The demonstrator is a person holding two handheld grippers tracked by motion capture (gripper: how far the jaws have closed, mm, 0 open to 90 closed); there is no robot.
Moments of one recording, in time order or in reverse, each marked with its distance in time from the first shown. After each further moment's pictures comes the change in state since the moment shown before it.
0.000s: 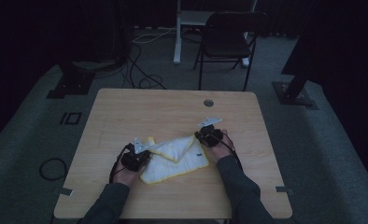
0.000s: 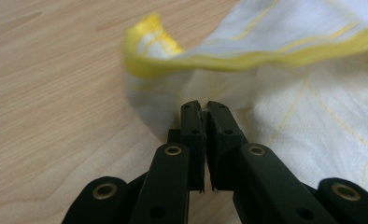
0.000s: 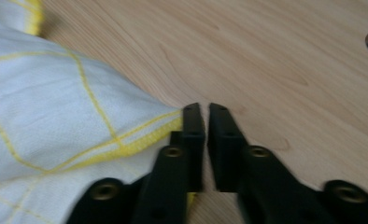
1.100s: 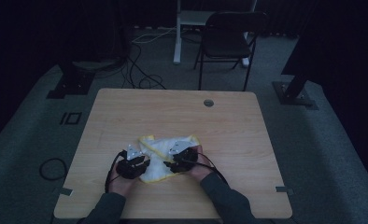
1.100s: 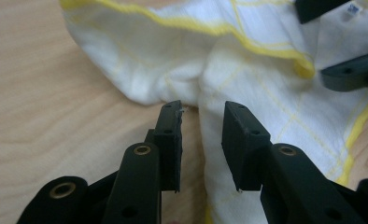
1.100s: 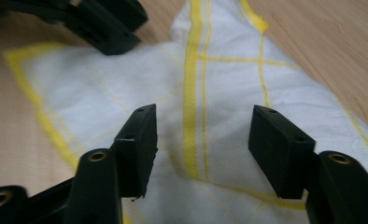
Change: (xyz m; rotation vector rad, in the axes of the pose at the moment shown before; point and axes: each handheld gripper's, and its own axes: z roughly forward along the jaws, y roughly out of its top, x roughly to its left) left arm -0.012 -0.020 -0.026 0.001 -0.050 -0.107; right arm 0.114 -0.003 0.012 -0.030 0.201 -0.316
